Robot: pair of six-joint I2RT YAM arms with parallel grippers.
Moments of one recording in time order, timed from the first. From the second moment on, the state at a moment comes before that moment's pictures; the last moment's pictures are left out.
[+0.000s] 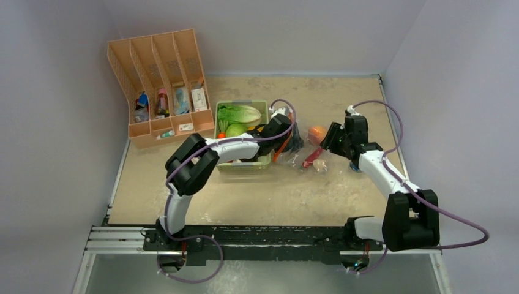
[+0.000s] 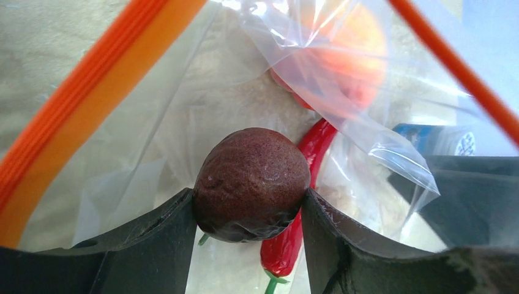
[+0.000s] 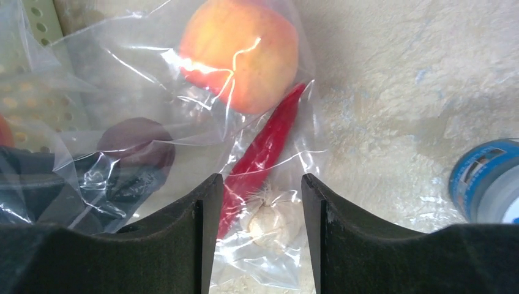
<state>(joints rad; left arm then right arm) -0.85 2.06 1.42 -0.02 -0.03 -0.86 0.10 1.29 0.75 -0.26 -0.06 0.44</state>
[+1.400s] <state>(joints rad) -0.69 1.65 1.39 -0.41 -0.02 -0.62 0.09 1.46 0.76 -0.24 -0.03 0.46</state>
